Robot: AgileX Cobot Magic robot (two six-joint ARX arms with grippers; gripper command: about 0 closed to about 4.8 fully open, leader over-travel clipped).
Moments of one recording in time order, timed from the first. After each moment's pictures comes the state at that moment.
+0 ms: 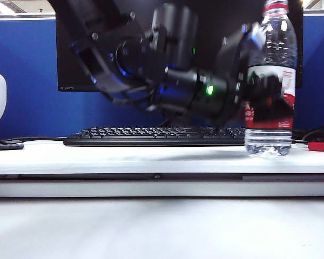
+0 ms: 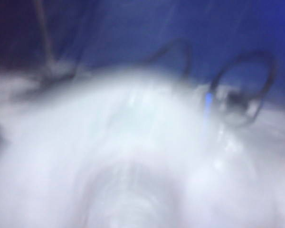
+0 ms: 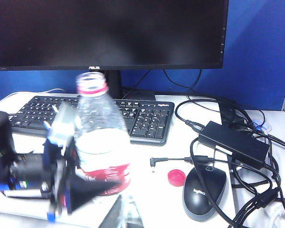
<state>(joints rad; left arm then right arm) -0.86 2.08 1.19 0.71 0.36 0.08 -0.05 0.00 0.72 -0.78 -0.27 0.07</state>
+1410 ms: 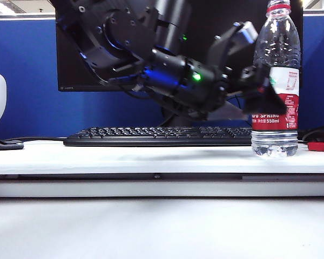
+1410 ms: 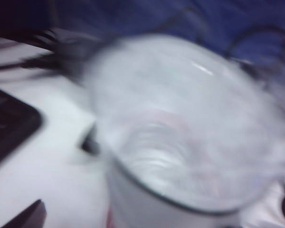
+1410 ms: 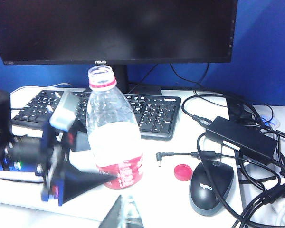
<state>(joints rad) -0.83 1.98 1.19 0.51 0.36 0.10 -0.05 0.00 0.72 -0.80 -0.29 0.07</state>
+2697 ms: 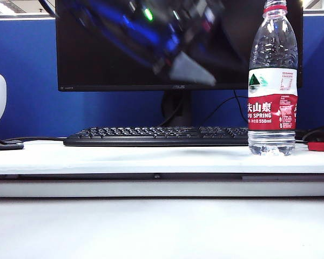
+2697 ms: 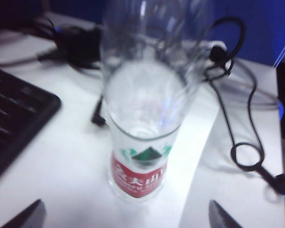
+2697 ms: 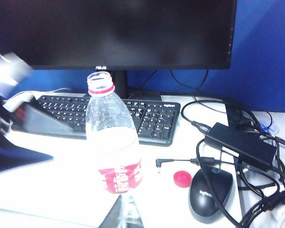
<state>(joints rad) -0.74 1.66 1.19 0.03 0.49 0.23 -0.05 0.00 0.72 -0.78 -0.29 0.07</state>
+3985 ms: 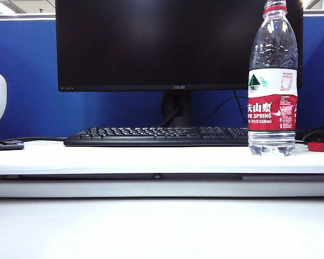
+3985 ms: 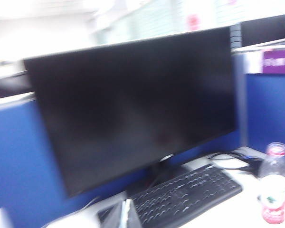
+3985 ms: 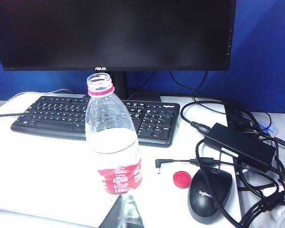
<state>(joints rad) -0.53 0.36 1.19 -0.65 -0.02 0.20 -0.05 0.00 0.72 -0.78 -0.29 0.07</state>
